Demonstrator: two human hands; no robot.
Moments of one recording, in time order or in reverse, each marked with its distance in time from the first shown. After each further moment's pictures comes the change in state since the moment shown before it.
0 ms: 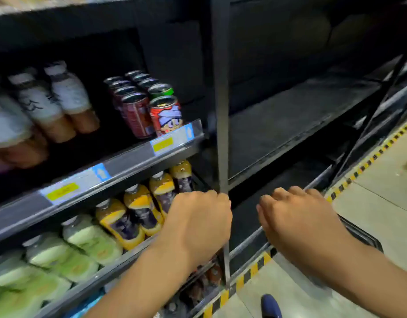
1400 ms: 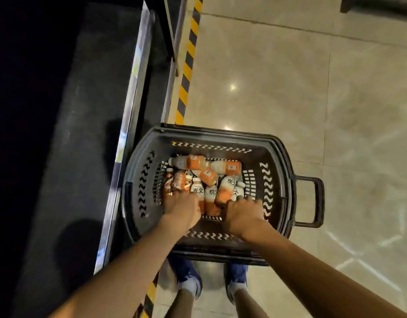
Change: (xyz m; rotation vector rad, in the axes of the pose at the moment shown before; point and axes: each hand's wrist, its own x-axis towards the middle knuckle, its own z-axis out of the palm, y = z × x) left_hand 0.548 0.522 0.742 -0.177 -0.990 0.557; right_hand -0.011 0.520 0.783 0.390 -1.315 0.886
